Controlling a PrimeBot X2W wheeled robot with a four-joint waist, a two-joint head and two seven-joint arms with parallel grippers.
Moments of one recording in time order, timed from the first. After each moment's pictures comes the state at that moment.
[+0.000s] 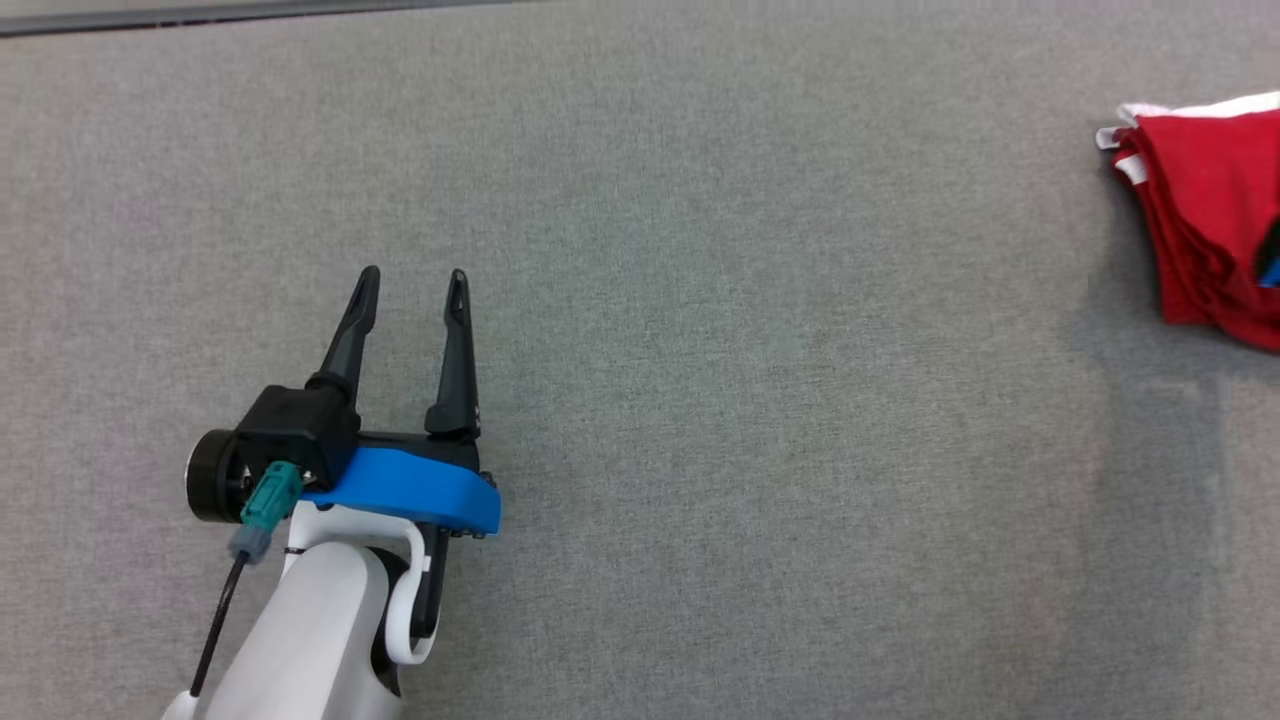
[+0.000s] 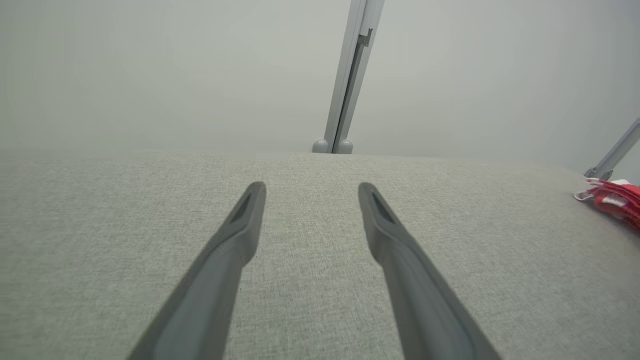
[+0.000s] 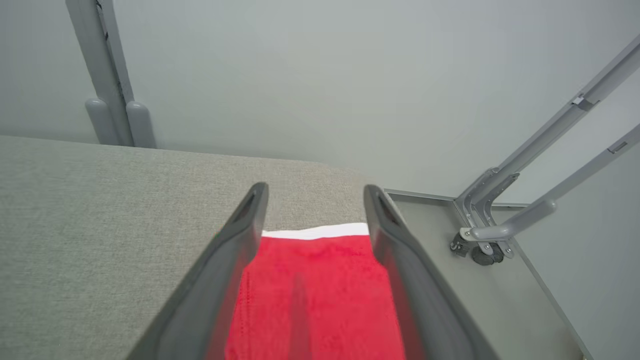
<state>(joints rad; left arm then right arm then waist) -0.35 0.17 -0.36 0.18 -0.37 0.11 -0.19 -0.88 -0.39 -0.17 0.79 -0.02 0.13 0.01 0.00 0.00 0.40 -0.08</state>
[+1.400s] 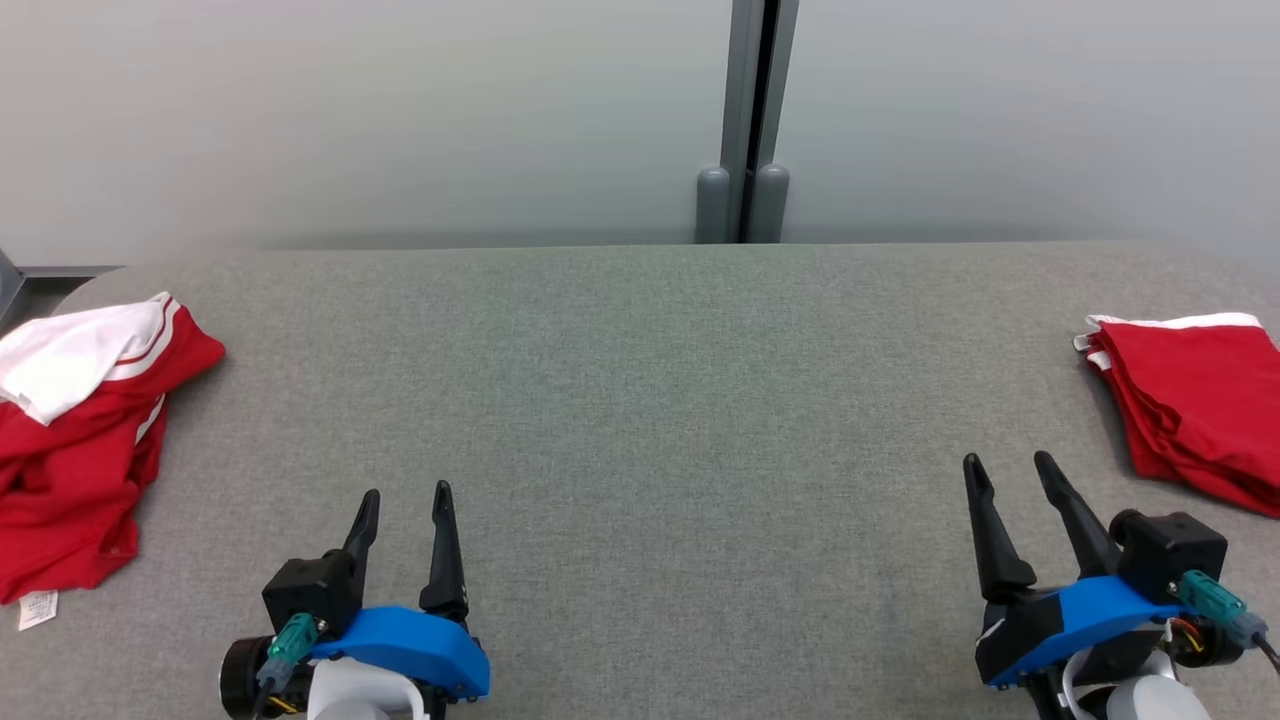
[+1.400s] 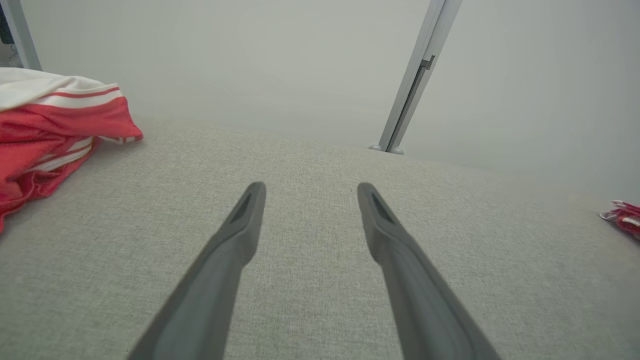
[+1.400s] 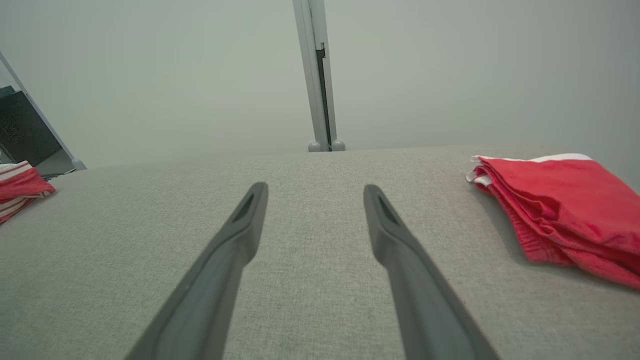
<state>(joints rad) -0.16 0.12 -0.30 0.45 -0.44 0.07 -0.26 -0.11 -0.05 -0.04 0.25 0.18 0.13 -0.10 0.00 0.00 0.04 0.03</state>
